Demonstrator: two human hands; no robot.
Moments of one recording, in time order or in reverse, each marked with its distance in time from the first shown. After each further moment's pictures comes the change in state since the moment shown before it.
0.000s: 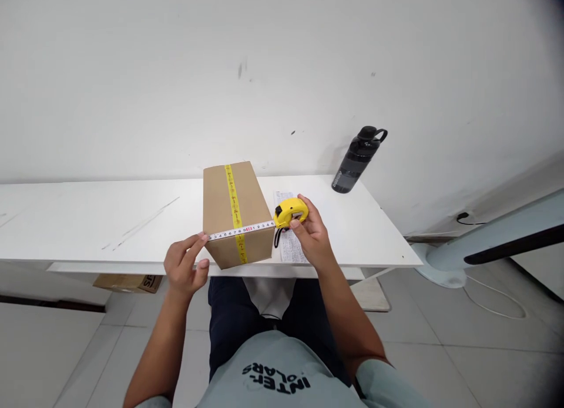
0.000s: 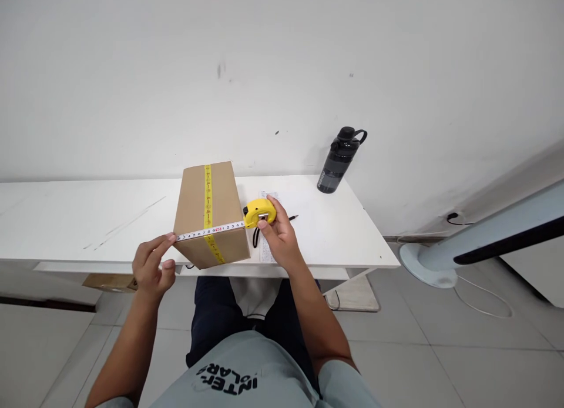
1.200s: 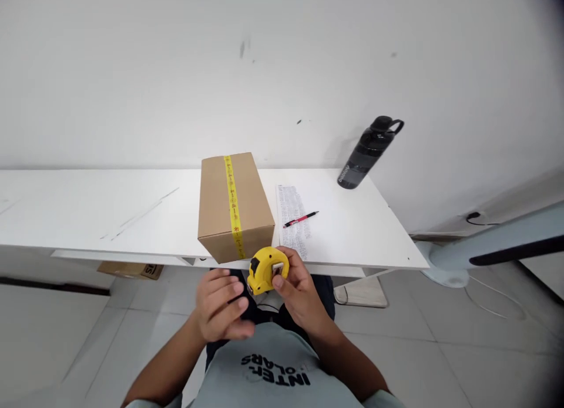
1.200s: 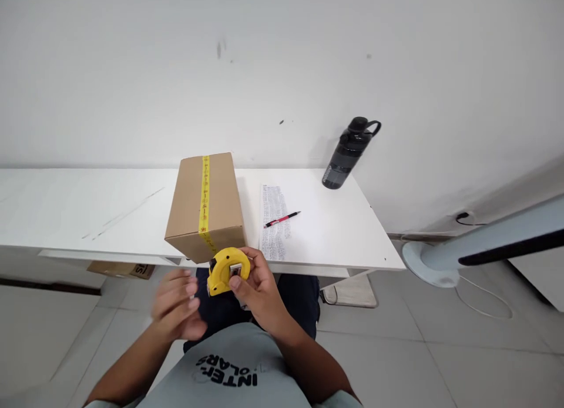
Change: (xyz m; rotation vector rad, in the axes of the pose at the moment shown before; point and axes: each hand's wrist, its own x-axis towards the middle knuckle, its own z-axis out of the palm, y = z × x) left_hand -0.056 0.070 0.008 -0.238 -0.204 -0.205; right_hand -0.094 -0.026 0.037 0.491 -0.117 0.418
